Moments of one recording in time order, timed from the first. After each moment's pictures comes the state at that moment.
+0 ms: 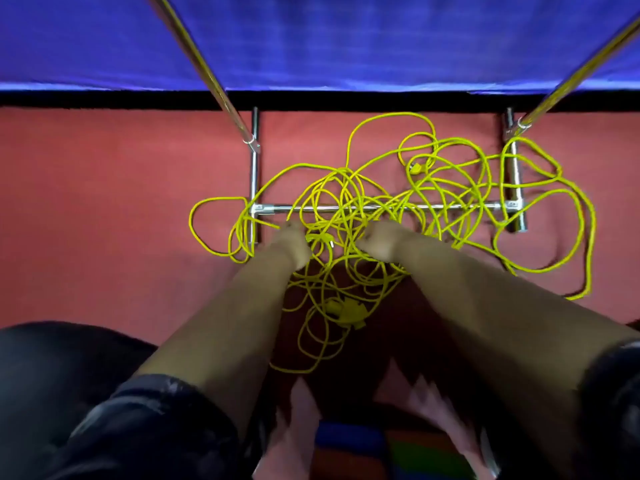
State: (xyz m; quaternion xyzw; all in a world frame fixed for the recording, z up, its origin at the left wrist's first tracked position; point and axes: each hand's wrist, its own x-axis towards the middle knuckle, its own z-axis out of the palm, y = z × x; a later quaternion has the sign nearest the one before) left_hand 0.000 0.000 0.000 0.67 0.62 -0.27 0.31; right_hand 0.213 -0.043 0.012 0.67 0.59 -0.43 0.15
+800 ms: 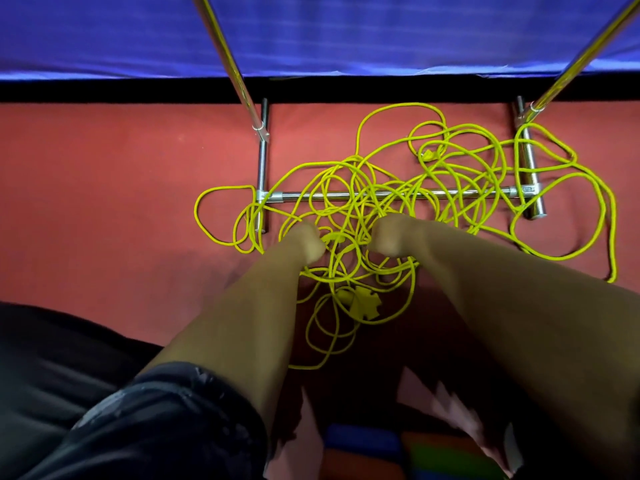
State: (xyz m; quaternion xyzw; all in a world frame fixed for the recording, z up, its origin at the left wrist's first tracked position) left_hand -0.015 -0.033 -0.023 0.64 0.64 -0.16 0.40; right_hand 0.188 -0.067 0.007 0.64 0.62 -0.38 0.24
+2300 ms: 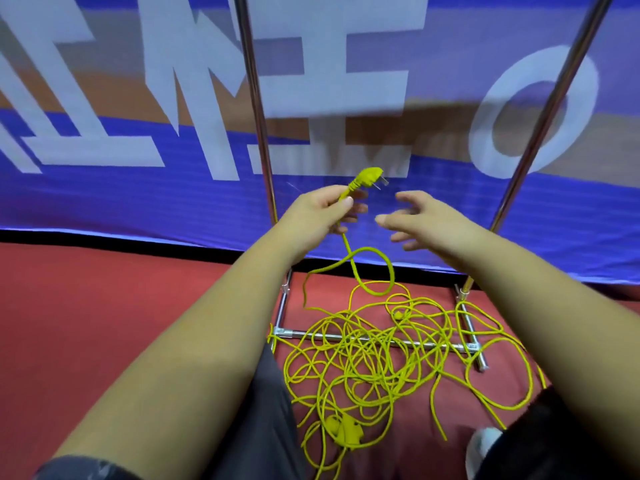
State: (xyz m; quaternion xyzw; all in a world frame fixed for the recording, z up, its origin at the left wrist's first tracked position) left_hand 0.029 -0.038 0.384 0.71 0.37 0.34 0.49; right_hand 0.249 -0.100 0.387 0.65 0.53 -0.39 -0.38
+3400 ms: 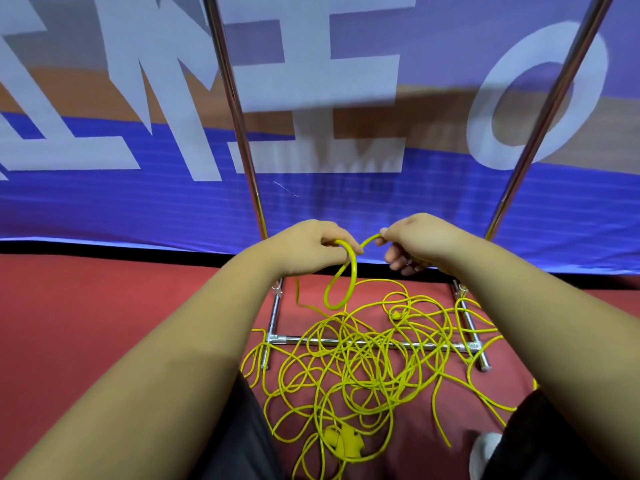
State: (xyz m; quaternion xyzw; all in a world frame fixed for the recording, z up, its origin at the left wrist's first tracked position) left_hand 0.029 -0.010 0.363 0.86 0.37 0.11 0.34; right_hand 0.261 -0.058 0.353 0.71 0.45 -0.46 -0.28
